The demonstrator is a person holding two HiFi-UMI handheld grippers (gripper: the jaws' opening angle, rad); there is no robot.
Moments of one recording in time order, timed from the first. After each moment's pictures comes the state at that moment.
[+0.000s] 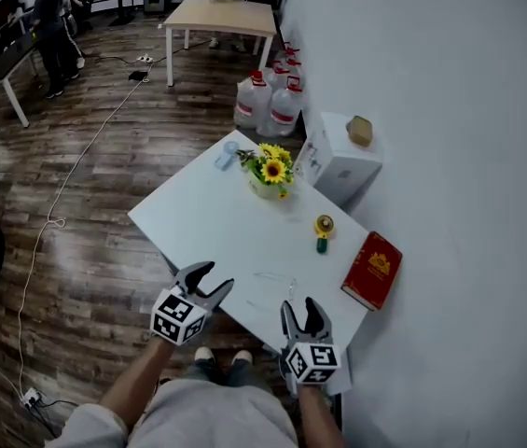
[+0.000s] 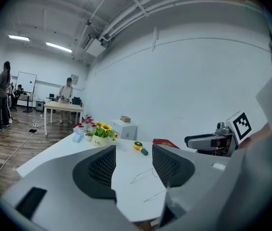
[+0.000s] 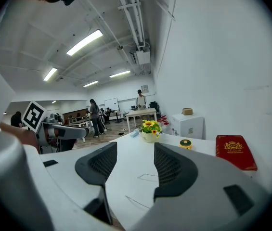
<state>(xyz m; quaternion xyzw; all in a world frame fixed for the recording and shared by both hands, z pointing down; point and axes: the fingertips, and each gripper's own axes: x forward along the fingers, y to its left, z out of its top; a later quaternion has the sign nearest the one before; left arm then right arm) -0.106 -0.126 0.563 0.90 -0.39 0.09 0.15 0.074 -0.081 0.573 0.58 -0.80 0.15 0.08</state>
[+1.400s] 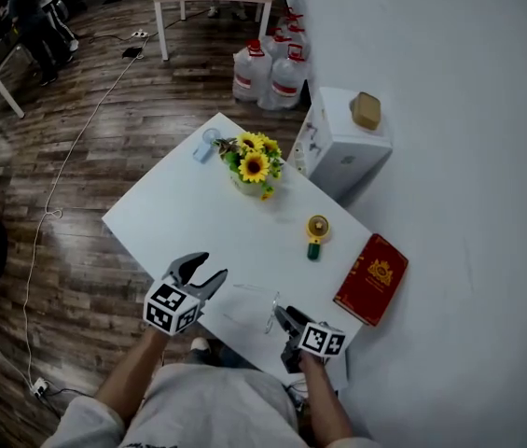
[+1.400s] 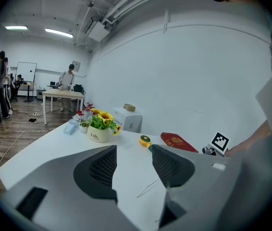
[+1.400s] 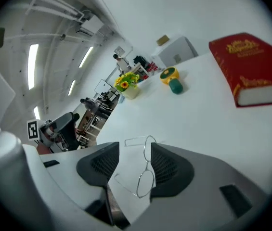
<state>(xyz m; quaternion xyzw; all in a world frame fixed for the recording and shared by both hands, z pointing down) -0.026 -0.256 0.626 0.89 -0.39 0.14 0.20 0.168 -0.170 0.757 0.45 -0.72 0.52 0.07</state>
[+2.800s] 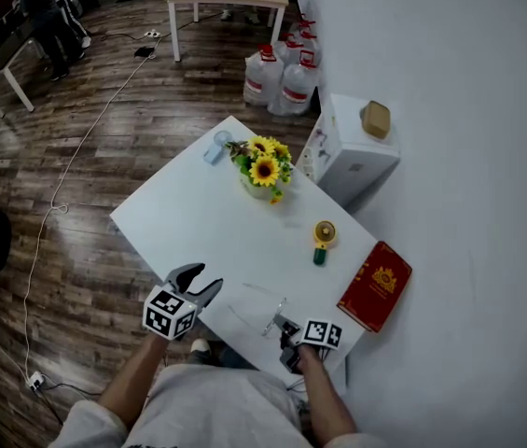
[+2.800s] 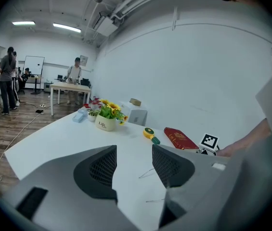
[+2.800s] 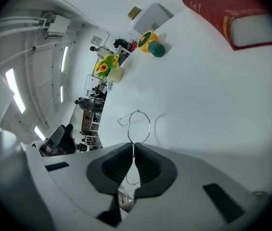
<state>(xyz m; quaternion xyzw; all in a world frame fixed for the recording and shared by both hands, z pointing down) -0.055 -0.230 0.654 0.87 -0.41 0.15 0.24 0.147 -0.145 0.808 0.39 -0.64 0.66 0.08</state>
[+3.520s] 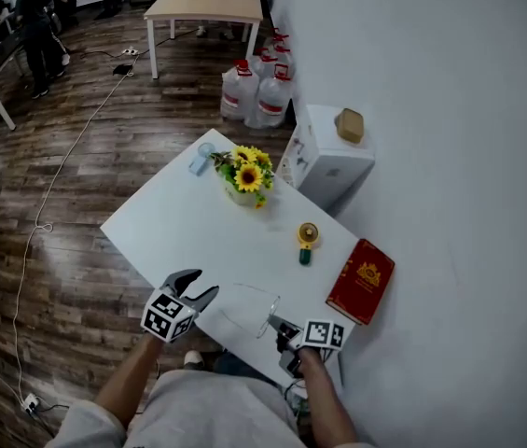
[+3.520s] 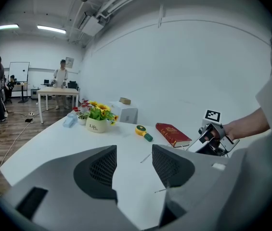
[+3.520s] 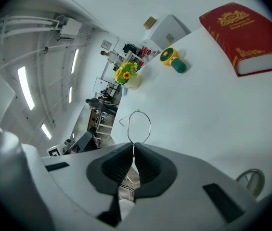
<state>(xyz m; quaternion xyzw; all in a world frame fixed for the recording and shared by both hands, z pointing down) -0.048 -0.210 0.647 0.90 -0.35 0.18 0.20 0.131 -0.134 0.721 0.39 -0.67 0.63 0.06</state>
